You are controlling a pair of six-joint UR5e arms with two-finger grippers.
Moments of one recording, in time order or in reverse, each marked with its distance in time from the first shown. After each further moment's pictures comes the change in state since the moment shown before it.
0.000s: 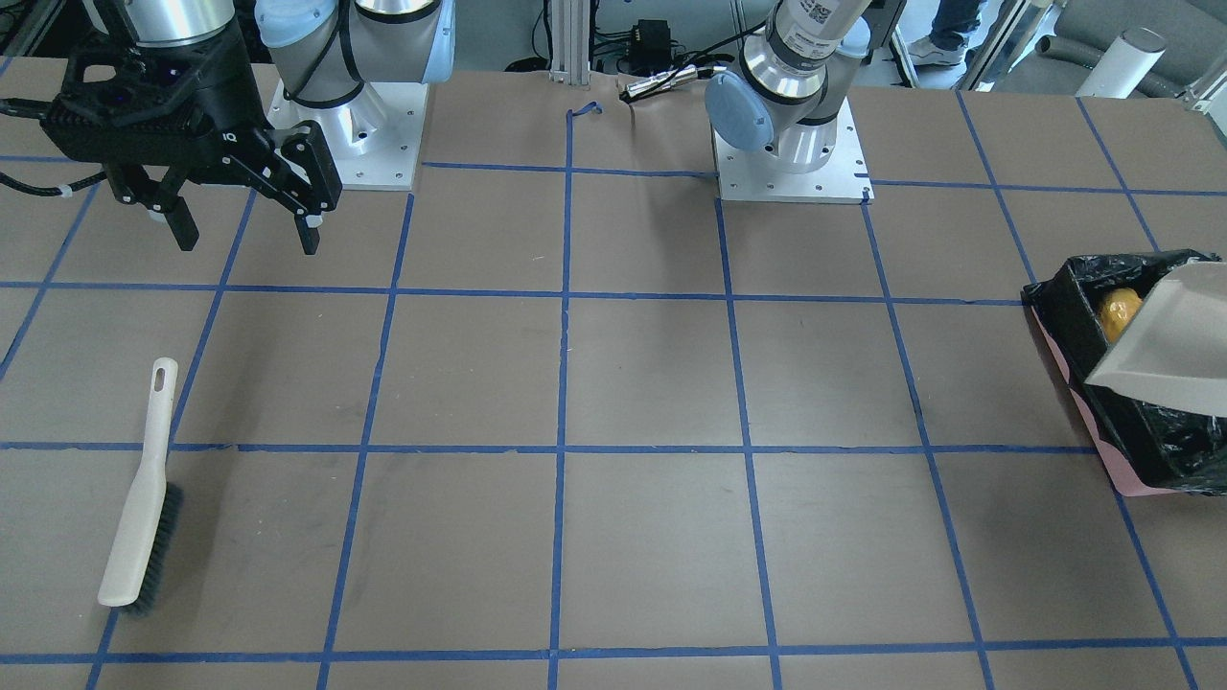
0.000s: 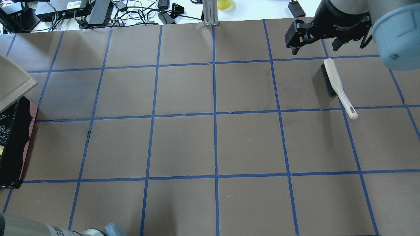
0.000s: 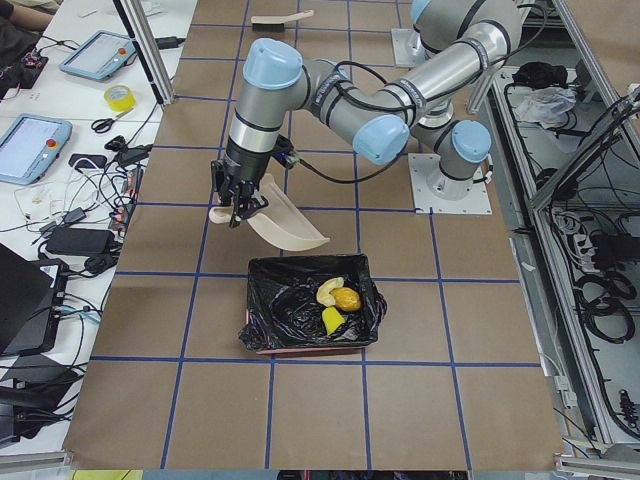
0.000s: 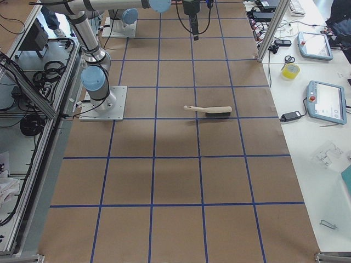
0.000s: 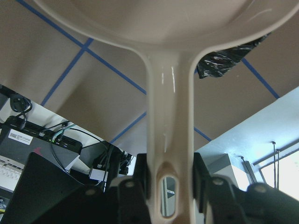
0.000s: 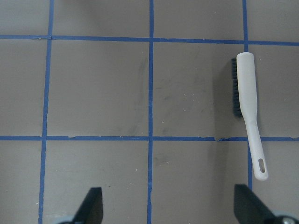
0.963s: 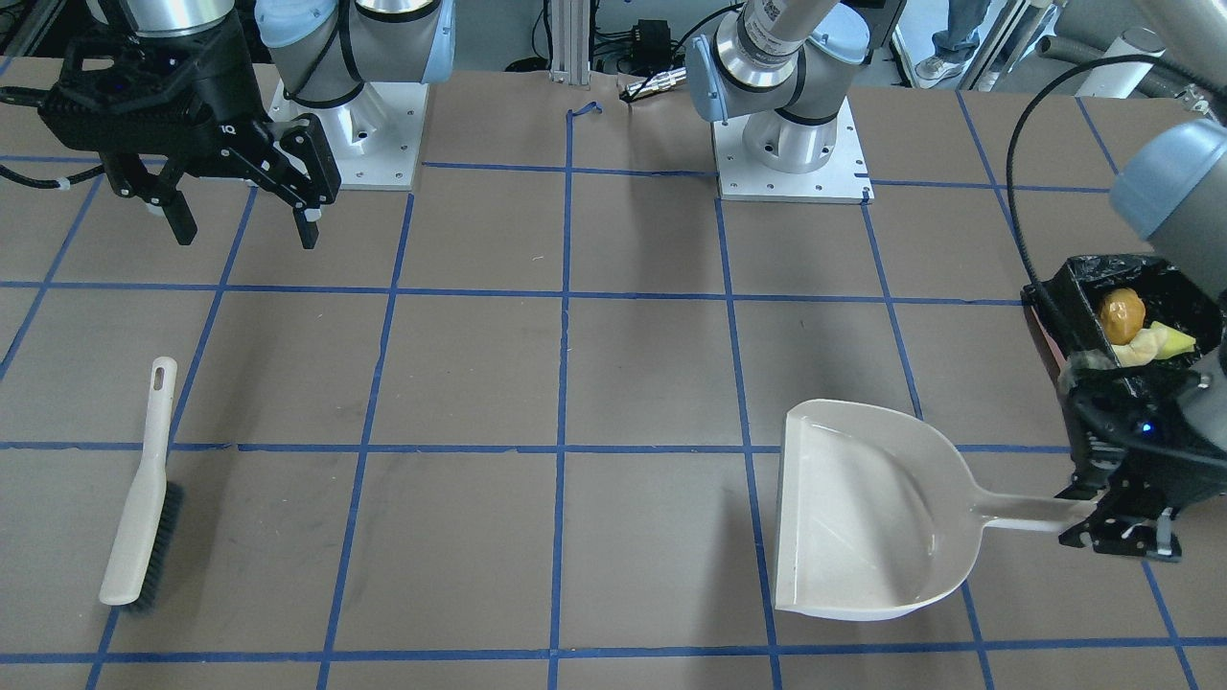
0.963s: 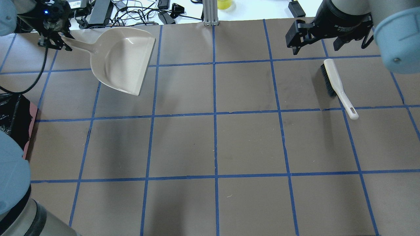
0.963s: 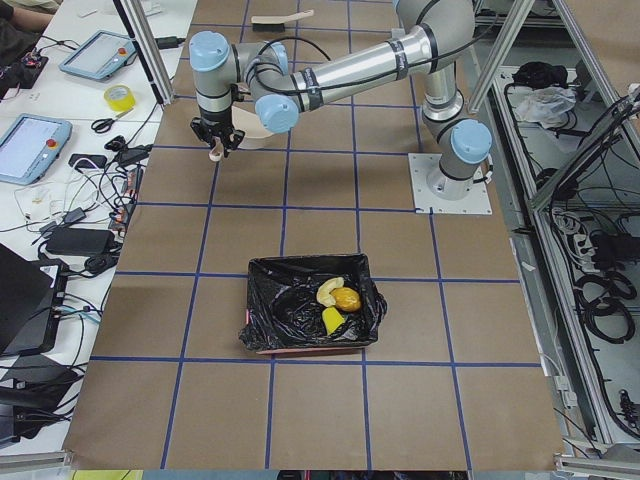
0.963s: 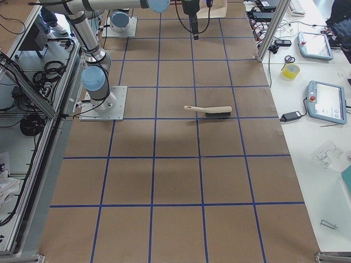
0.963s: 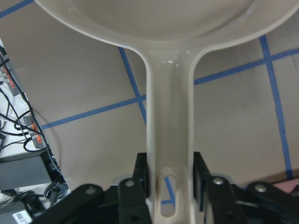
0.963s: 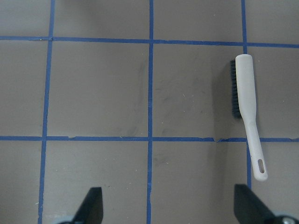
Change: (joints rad) left arm -0.386 -0.189 -0.030 -0.100 -0.019 -0.916; right arm 0.000 -0.011 0.004 0.001 -0.001 -0.002
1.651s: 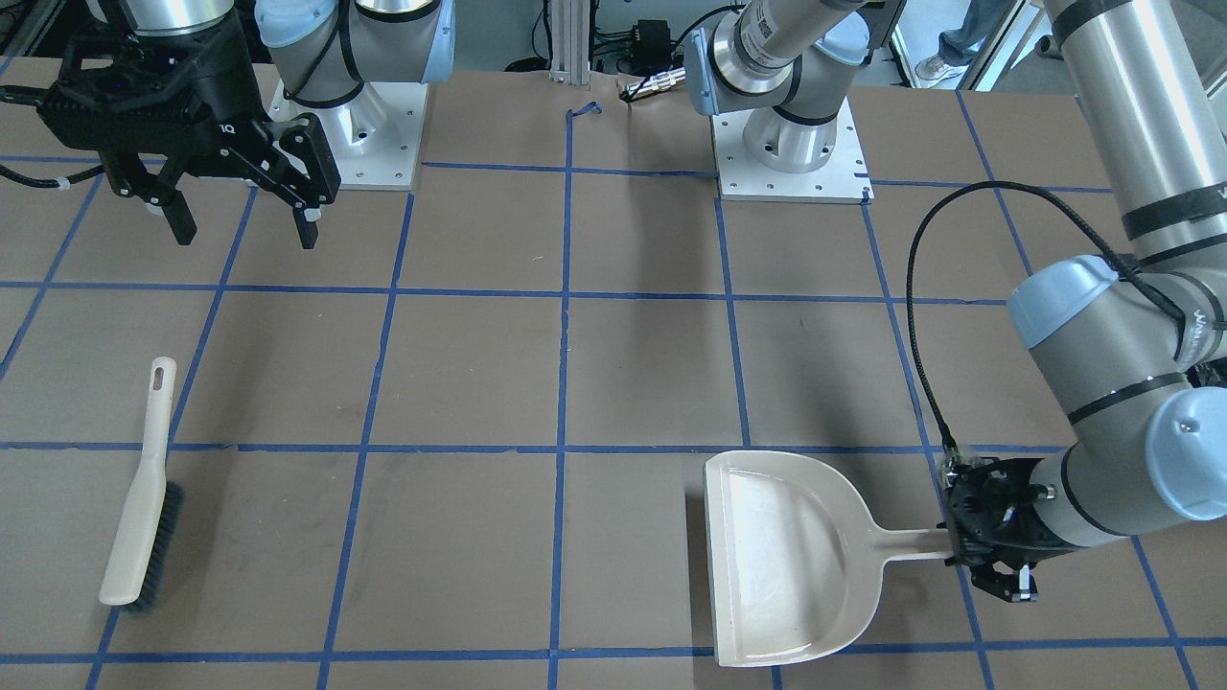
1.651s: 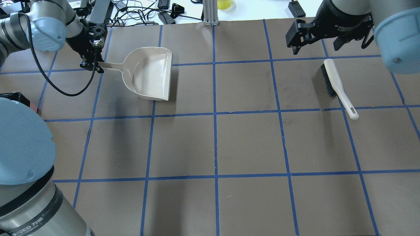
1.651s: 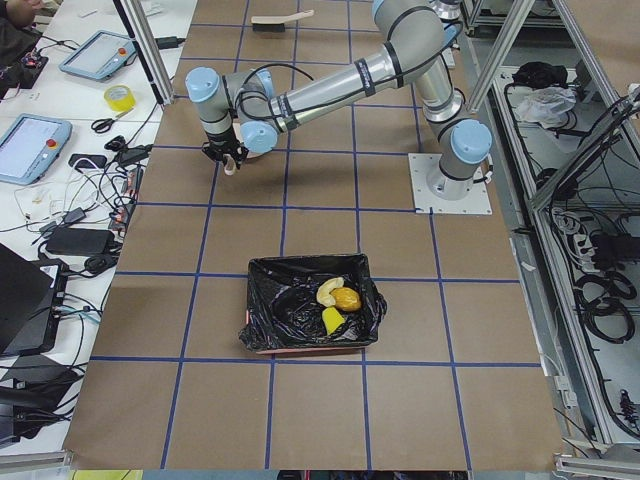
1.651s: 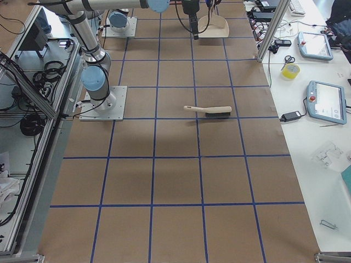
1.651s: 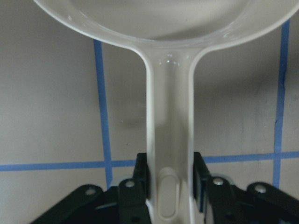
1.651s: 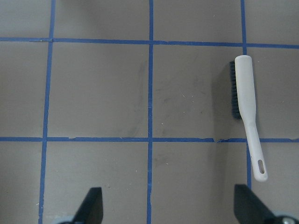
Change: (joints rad) left arm -0.058 -0.128 -0.048 0.009 0.036 -0.270; right arm 0.000 0.000 0.000 -0.001 0.000 0.002
